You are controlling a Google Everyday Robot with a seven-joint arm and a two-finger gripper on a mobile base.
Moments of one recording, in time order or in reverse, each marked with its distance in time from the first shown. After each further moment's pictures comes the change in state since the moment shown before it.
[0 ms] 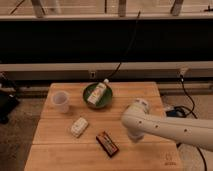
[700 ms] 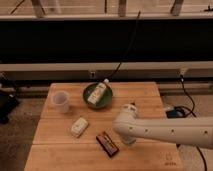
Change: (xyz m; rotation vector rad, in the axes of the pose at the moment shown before) arm -0.036 -0.010 0.015 -0.003 0.018 -0.117
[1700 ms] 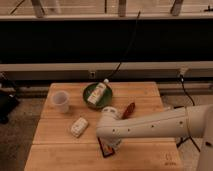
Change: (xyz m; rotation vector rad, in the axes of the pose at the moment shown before) arm -0.056 -0.024 0.000 0.006 0.009 -0.186
